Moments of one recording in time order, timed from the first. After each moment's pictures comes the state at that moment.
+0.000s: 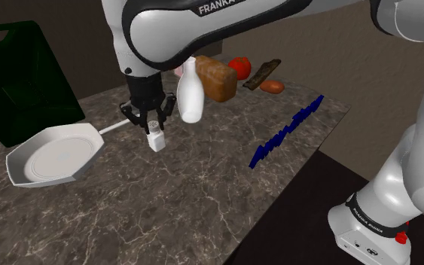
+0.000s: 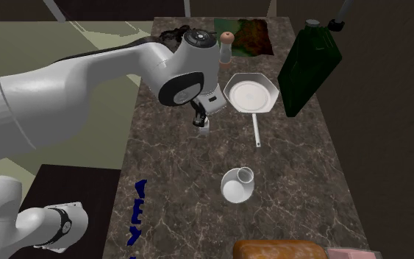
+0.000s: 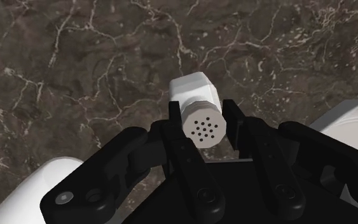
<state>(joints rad) 0.26 0.35 0.43 -1.61 -0.13 1.93 0.90</state>
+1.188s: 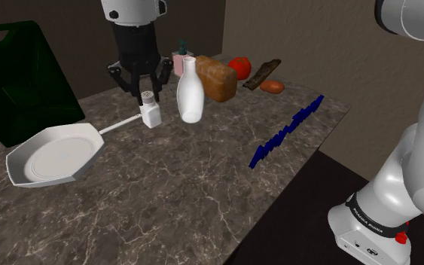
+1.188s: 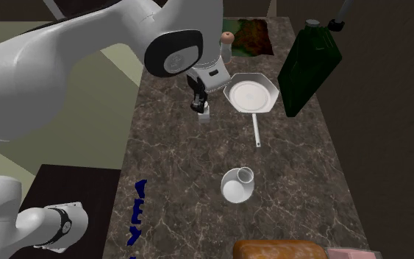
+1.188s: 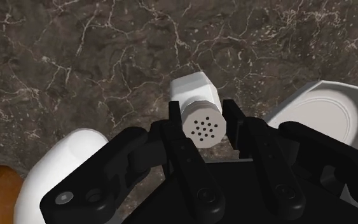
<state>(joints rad) 0.28 0.34 0.44 -1.39 -0.12 1.70 0.89</state>
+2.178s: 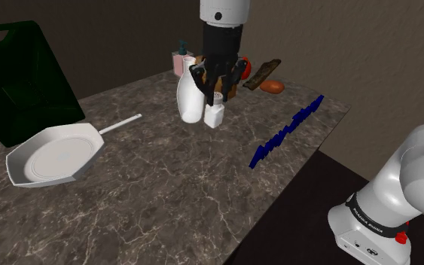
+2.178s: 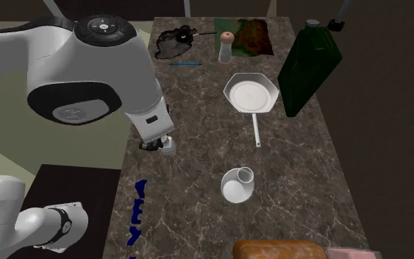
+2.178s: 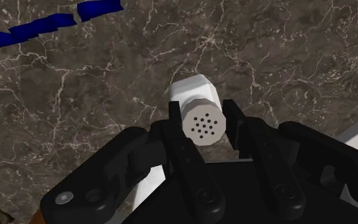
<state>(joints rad) 0.14 -0.24 0.36 -2.03 0.10 1.81 0.65</state>
